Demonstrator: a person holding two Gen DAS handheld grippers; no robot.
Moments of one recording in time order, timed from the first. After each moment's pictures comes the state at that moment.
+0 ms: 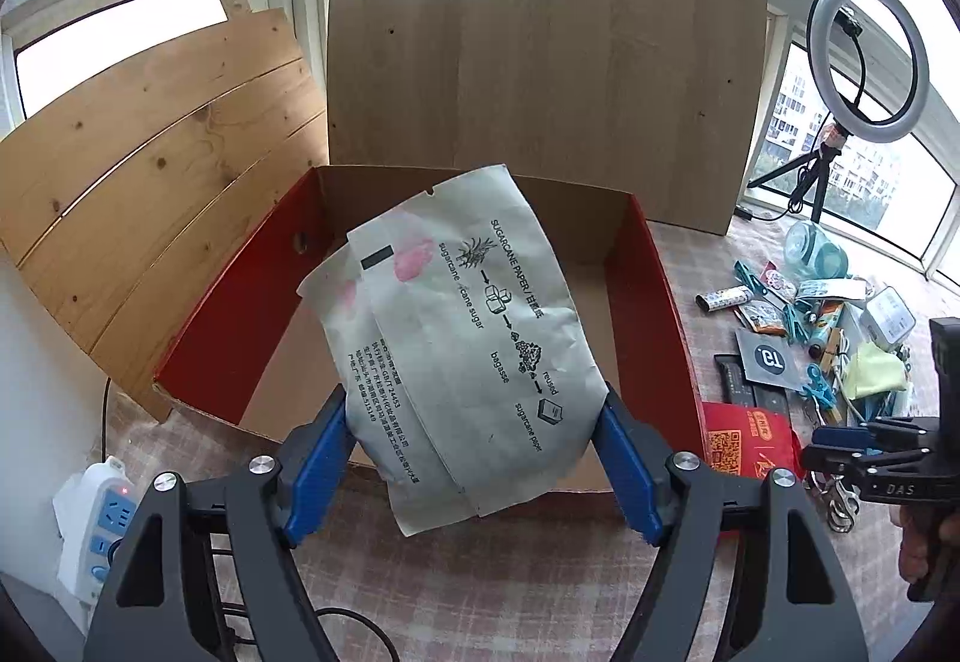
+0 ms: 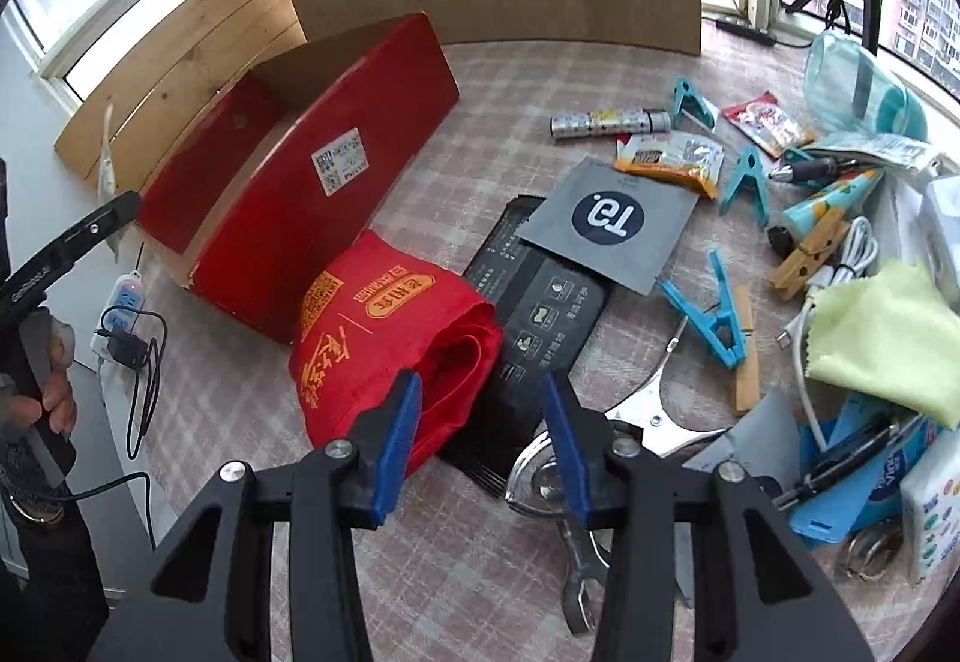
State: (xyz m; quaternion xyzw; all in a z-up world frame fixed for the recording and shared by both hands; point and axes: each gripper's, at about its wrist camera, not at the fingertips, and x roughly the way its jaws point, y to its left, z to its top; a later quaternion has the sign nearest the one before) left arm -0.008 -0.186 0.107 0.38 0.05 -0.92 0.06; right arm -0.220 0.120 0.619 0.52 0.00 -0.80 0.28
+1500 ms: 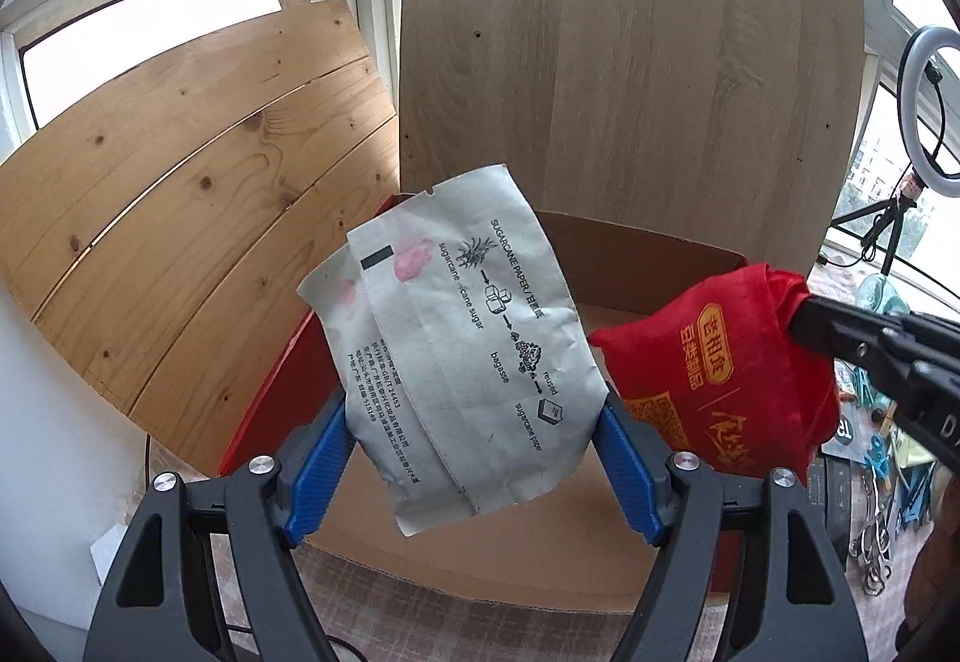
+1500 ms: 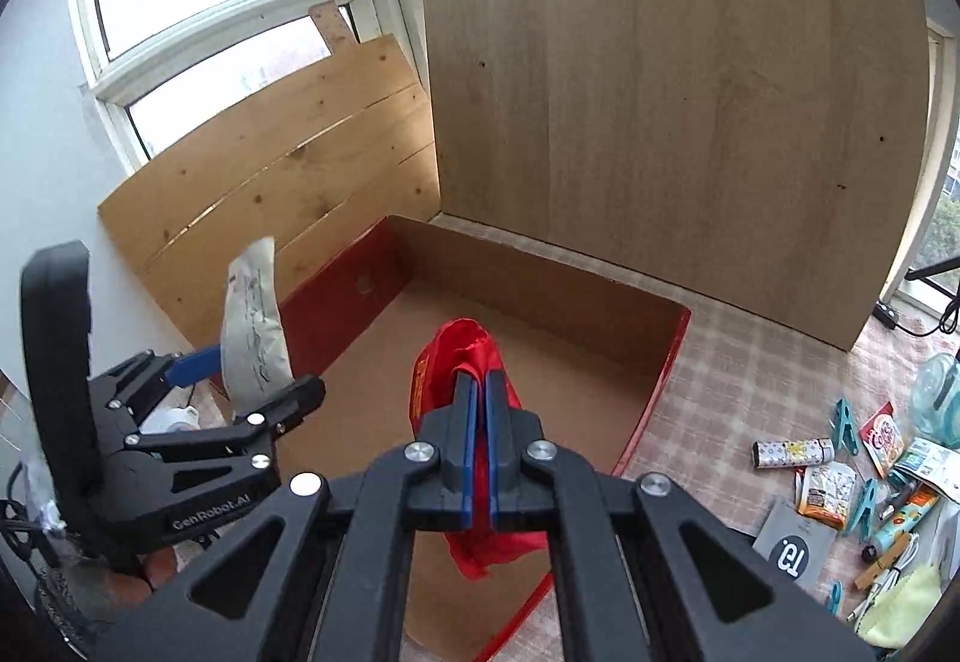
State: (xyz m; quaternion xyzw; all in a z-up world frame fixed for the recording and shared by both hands) left arm -0.059 -0.245 0.114 0.39 0.06 -0.91 0.13; right arm -0.255 -0.068 0.730 0.38 0.05 -0.86 0.33
